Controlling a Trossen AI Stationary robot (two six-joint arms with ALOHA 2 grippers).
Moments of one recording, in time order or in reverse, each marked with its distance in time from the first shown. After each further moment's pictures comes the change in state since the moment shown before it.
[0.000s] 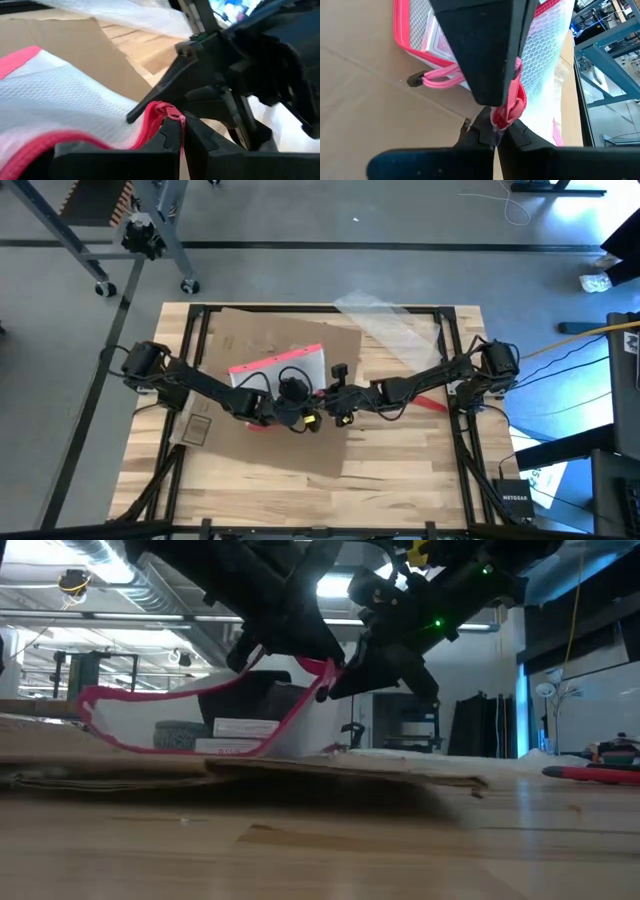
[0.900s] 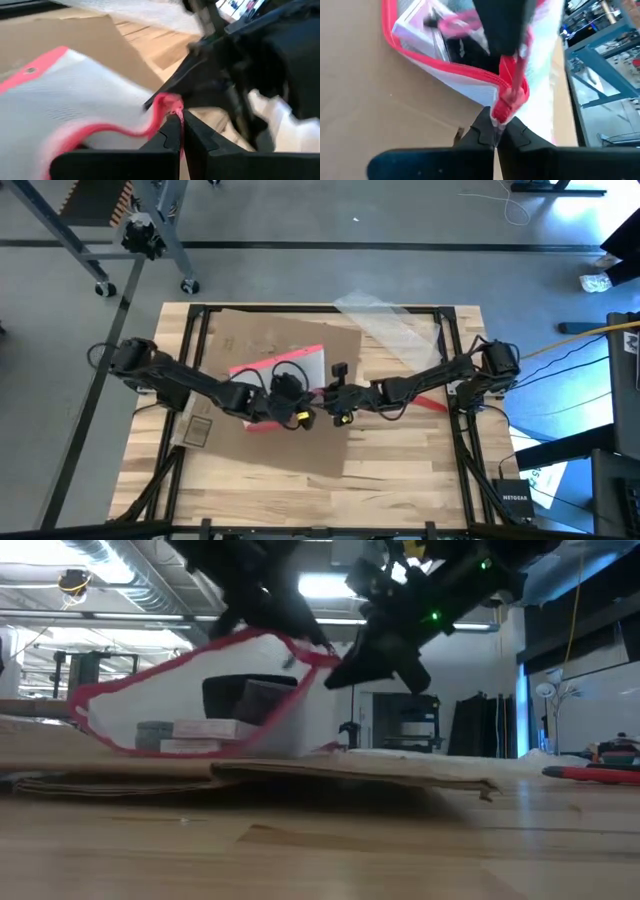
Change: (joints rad) left arm -0.017 -0.120 0.040 -0.265 0.005 -0.070; right arm -0.002 0.001 0.002 0.013 0.023 0.018
